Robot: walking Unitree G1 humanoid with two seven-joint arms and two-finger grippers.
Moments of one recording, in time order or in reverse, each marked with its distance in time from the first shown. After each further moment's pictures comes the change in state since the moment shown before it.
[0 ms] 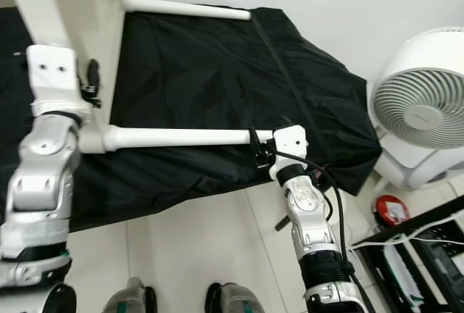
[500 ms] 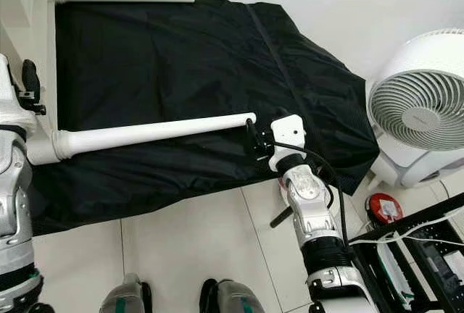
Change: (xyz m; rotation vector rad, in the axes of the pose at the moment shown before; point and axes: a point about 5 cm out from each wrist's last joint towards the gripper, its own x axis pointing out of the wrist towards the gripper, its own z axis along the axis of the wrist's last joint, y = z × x) left arm -0.020 0.051 0.001 0.118 -0.056 0.070; right arm 0.010 0.000 0.002 -0.012 -0.008 0.042
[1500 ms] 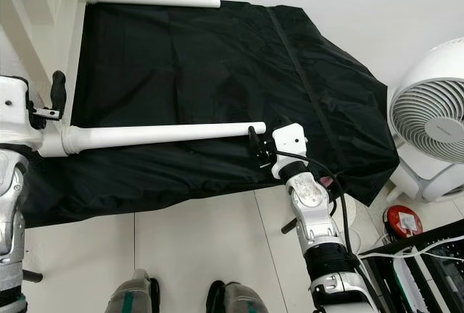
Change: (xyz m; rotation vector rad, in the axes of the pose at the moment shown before) left arm -0.017 -0.015 -0.004 0.017 -0.116 -0.163; right arm -0.008 -0.001 -0.008 -0.026 0.008 0.014
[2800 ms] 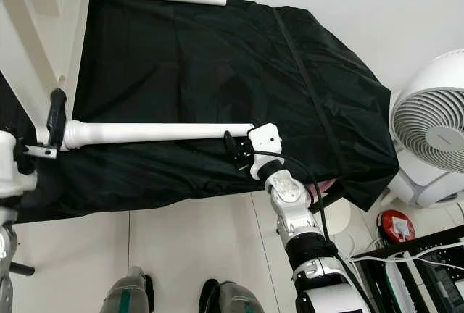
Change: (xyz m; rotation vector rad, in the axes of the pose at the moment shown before) left arm -0.068 -0.013 0.044 0.067 -0.172 -0.083; right arm 0.018 0.033 -0.008 0.064 0.009 0.118
